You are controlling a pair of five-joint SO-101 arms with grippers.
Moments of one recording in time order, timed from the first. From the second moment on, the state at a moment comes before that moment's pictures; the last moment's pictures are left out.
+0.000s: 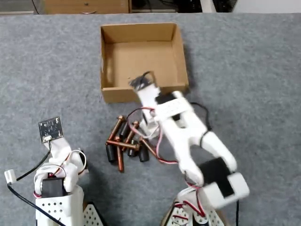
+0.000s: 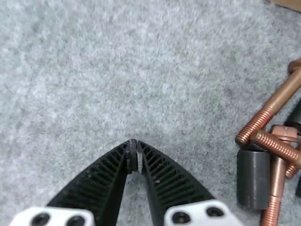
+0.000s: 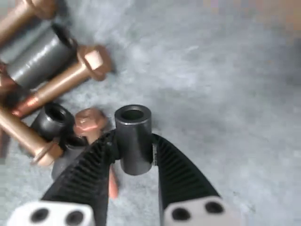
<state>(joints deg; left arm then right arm) -9.1 -104.4 96.2 72.2 3.0 -24.5 -3.4 32.0 65.5 2.2</state>
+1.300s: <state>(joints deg) -8.8 -92.7 51.3 76.2 -11.6 15.2 -68.0 33.3 94.5 -15.2</state>
